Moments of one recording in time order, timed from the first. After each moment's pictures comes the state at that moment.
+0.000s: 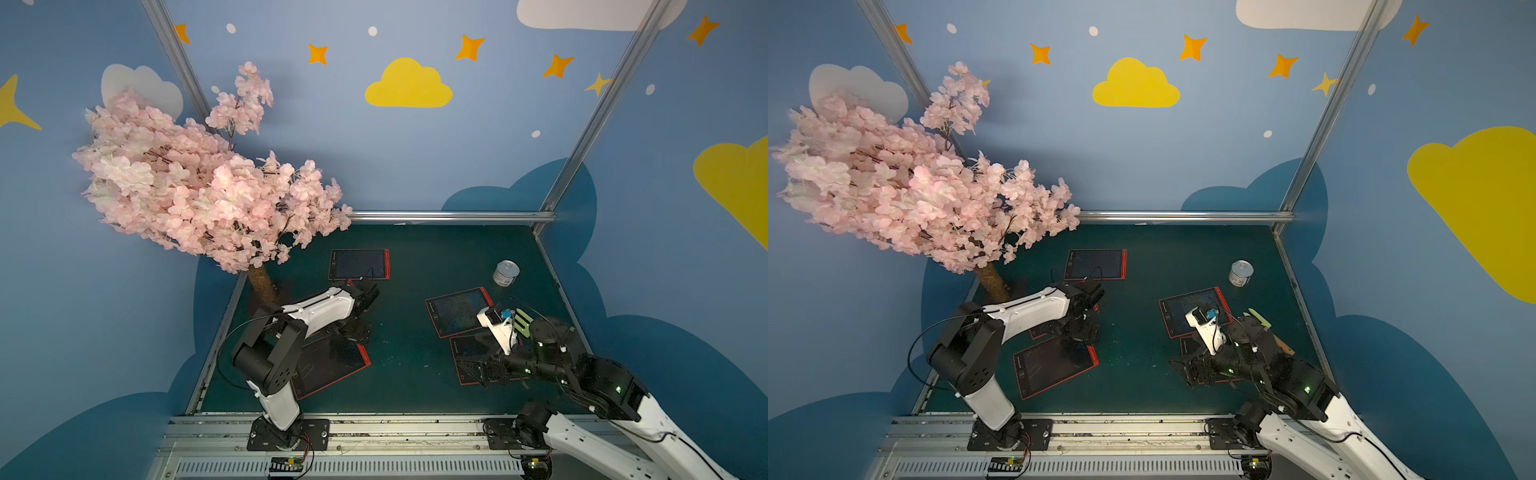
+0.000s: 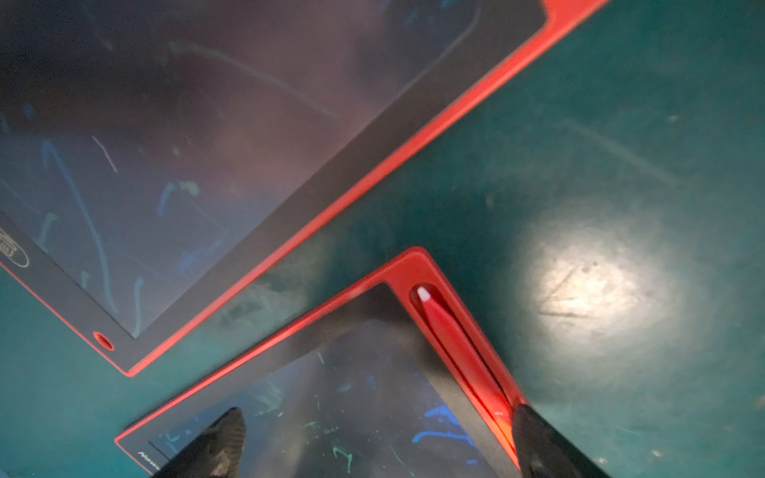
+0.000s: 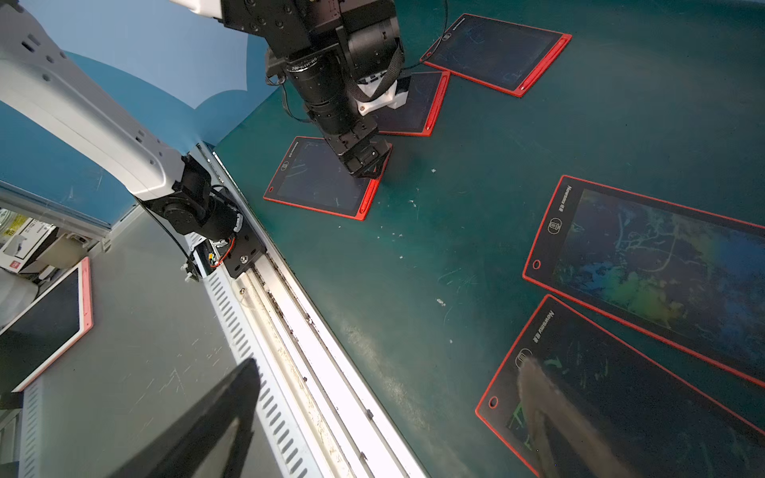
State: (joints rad) left arm -0.55 1.73 1.08 -0.96 -0.19 -0.40; right arm 0.85 0.59 0.89 -0.90 -0.22 0.22
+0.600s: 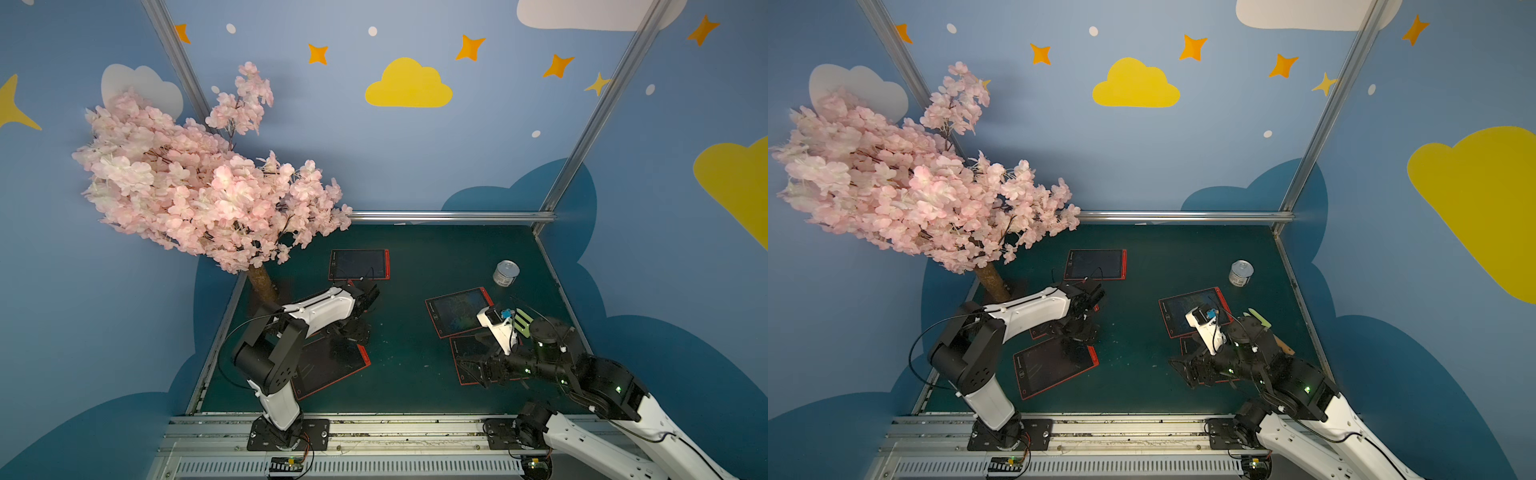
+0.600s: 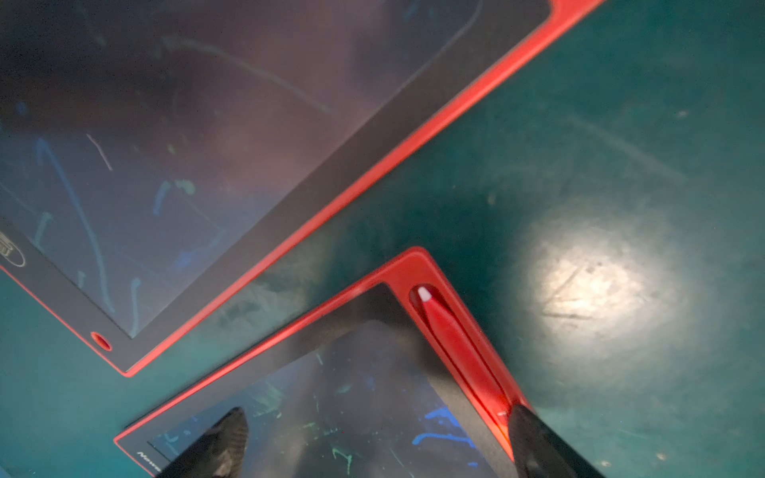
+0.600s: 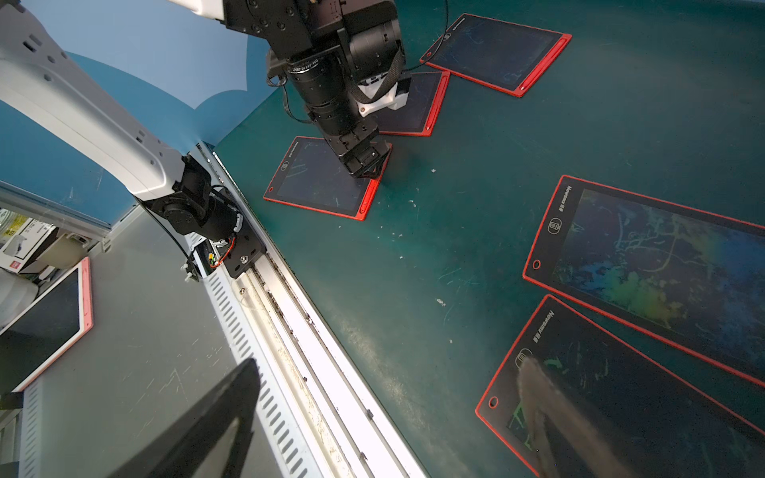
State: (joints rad) left arm -0.55 1.74 1.08 -0.96 -0.19 -0.41; right arm 0.85 0.59 0.89 -0.90 -0.22 0.22
